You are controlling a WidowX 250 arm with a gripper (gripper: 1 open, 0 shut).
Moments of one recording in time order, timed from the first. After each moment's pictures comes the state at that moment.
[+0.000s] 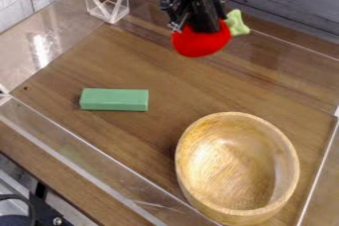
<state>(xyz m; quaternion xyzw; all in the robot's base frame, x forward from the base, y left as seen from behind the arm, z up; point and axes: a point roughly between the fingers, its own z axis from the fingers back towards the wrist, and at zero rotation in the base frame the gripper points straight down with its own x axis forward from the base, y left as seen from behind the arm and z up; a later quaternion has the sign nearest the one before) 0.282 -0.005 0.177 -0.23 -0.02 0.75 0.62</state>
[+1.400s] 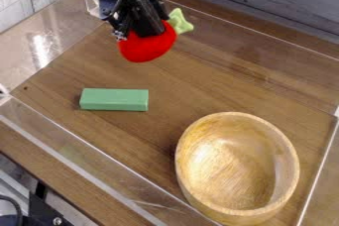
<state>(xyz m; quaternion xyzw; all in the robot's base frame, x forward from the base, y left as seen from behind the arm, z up) 0.246 0.041 0.166 -0.24 -0.02 0.81 0.53</state>
